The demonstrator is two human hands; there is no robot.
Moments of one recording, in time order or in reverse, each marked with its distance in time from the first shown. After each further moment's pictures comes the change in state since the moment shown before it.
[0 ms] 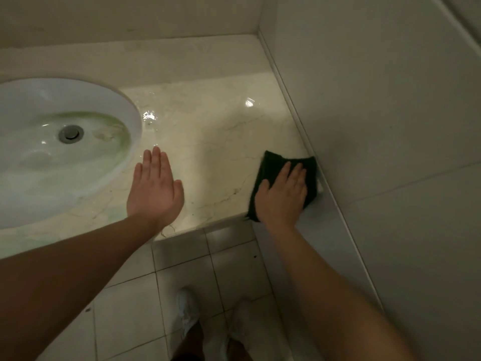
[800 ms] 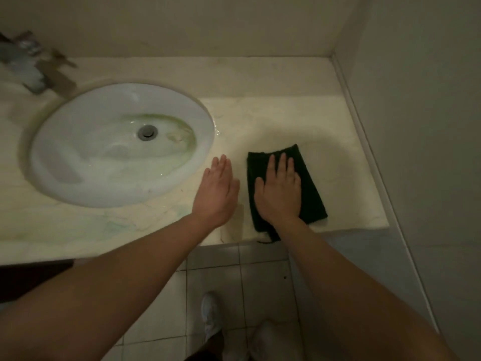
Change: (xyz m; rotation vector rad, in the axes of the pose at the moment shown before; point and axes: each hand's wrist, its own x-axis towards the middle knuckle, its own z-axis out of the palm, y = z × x) left_hand 0.002 -0.008 -0.017 -0.396 -0.020 -0.053; right_hand -0.007 -0.122 0.012 -0.015 -0.143 -0.433
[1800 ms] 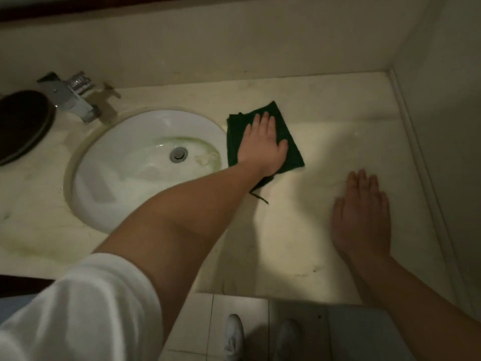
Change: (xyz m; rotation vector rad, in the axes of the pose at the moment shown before) left_hand 0.202 0.038 -0.012 0.435 0.033 -0.081; right_hand 0.079 0.102 -0.015 -0.070 0.140 -0.067
